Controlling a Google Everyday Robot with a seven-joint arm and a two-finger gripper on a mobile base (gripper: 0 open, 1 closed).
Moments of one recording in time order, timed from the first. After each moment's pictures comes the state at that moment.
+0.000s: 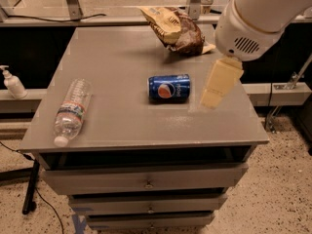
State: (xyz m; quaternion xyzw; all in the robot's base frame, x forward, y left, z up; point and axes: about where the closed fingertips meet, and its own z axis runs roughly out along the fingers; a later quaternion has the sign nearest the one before) arm 0.482 -0.119 0.974 -0.59 0.78 -0.03 0.21
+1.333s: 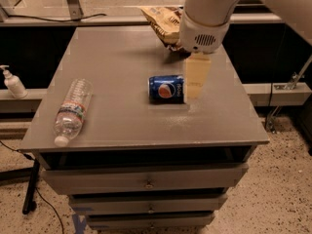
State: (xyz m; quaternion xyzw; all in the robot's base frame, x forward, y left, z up) arm 0.537 -0.090 0.939 -0.68 0.72 -0.06 0.12
